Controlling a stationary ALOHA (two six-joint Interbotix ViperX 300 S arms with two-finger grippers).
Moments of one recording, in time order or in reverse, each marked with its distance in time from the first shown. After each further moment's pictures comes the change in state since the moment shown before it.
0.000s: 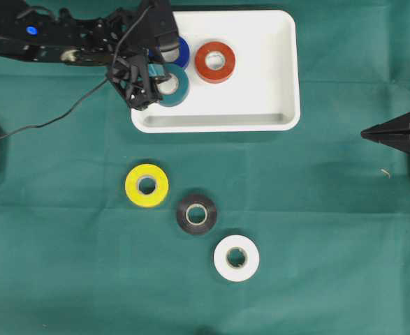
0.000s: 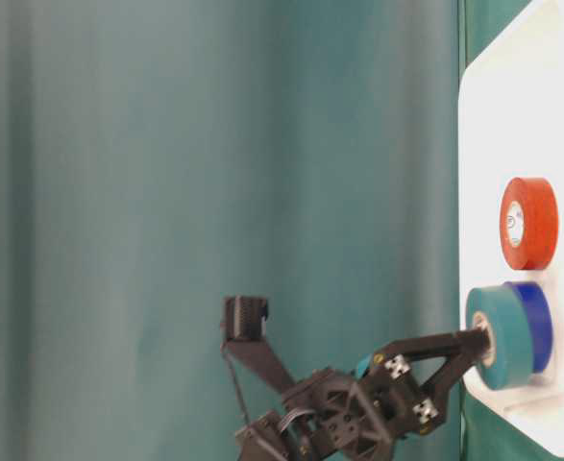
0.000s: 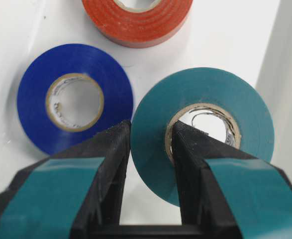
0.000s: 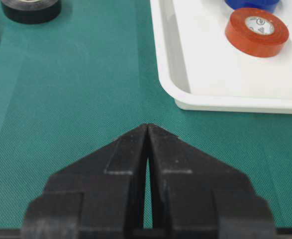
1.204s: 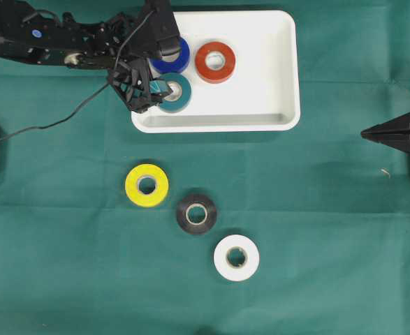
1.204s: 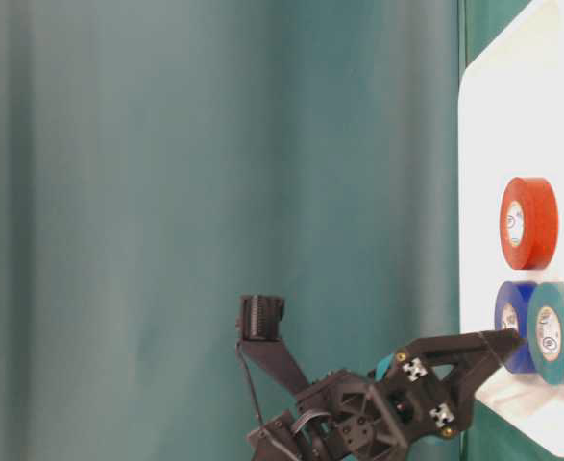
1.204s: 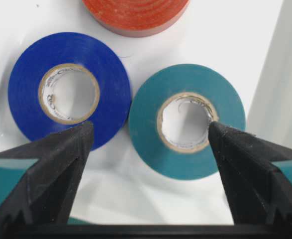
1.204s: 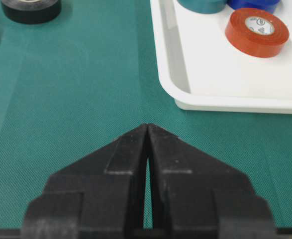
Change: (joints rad) left arm 0.000 -0.009 0.023 0.000 -0.009 -0.003; right arm 0.000 0.000 0.000 0.000 0.000 0.000
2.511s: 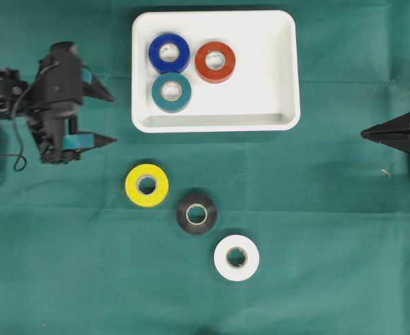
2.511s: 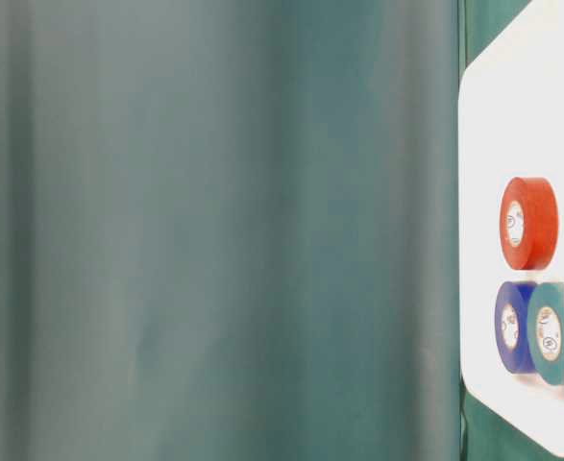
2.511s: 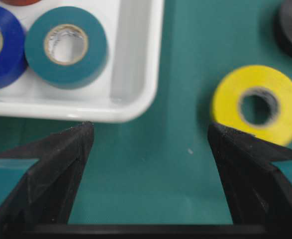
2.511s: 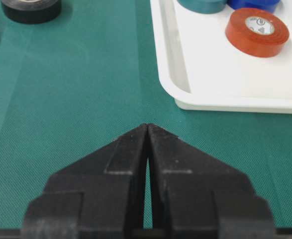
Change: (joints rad) left arm -0.239 -0.535 0.371 0.000 -0.037 -0.005; right arm 0.000 0.000 0.002 0.000 -0.003 0.000
